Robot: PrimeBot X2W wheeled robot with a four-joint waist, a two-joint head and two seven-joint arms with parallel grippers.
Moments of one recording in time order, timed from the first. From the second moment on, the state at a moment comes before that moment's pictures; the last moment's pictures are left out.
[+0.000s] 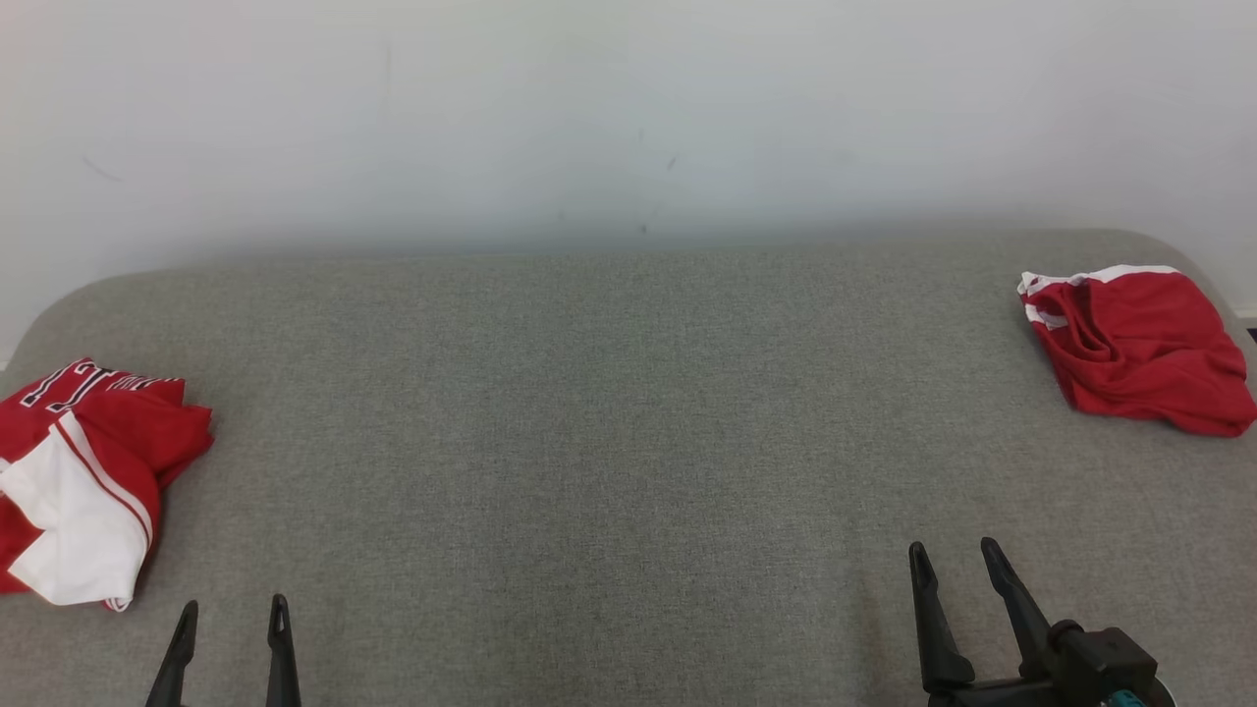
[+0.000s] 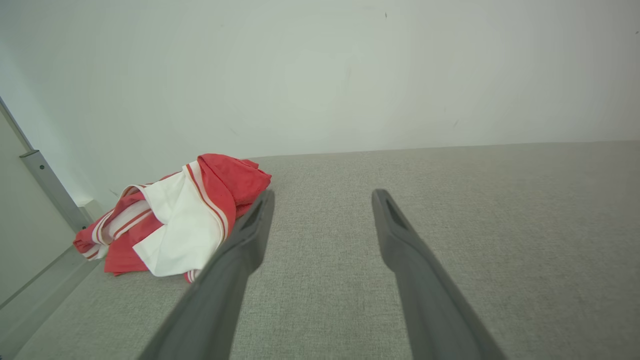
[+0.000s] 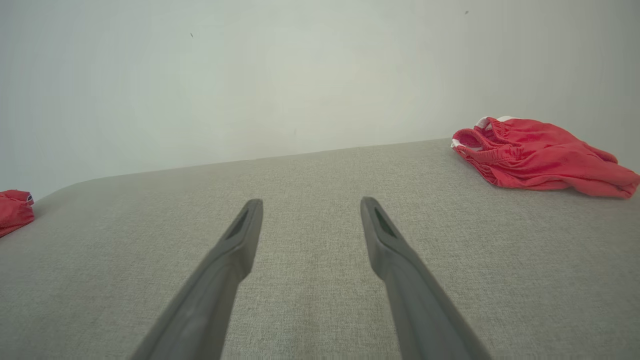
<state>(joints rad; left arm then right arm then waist) 0.09 0.08 0.14 0.11 -0.03 -0.11 -0.26 0.02 -0.09 -0.01 0.22 0.17 0.13 -0.26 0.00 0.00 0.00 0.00</state>
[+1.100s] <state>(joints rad) 0.07 0.09 0.11 0.13 -0.03 -0.10 -0.26 0.04 -0.08 -0.01 0.22 0.16 0.13 -0.26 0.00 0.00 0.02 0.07</state>
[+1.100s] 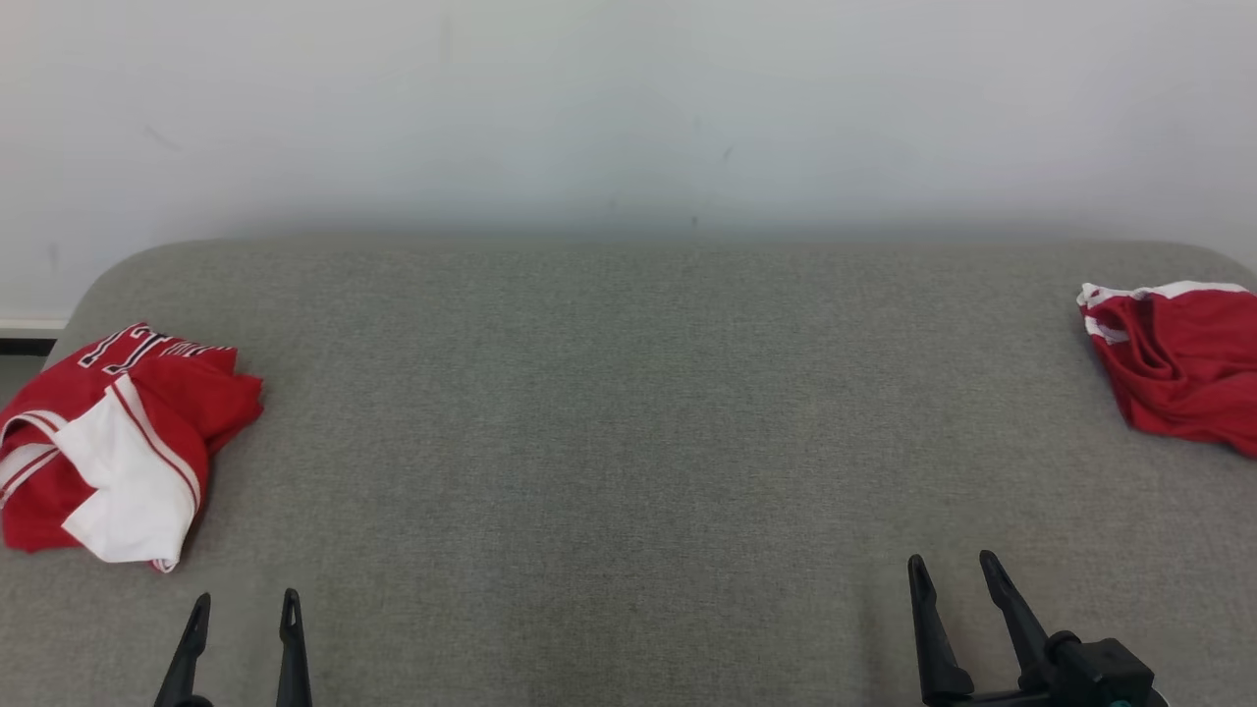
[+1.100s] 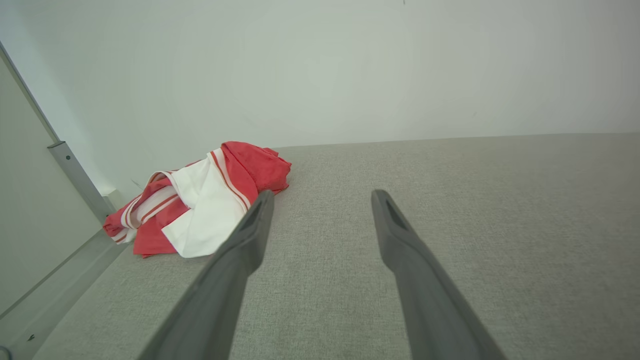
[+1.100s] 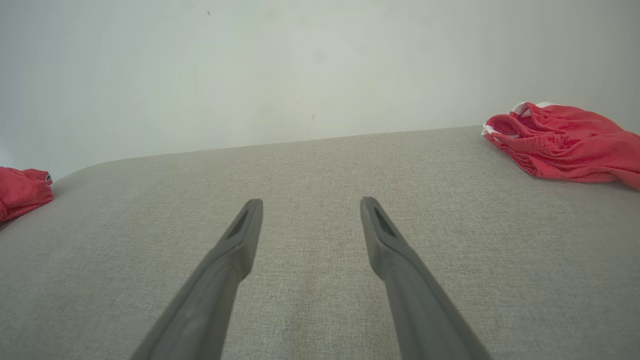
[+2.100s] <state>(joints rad) 0.08 0.10 0.13 0.15 -0.06 -0.07 -0.26 0.06 -0.08 0.00 0.23 0.17 0.13 -0.26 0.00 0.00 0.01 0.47</state>
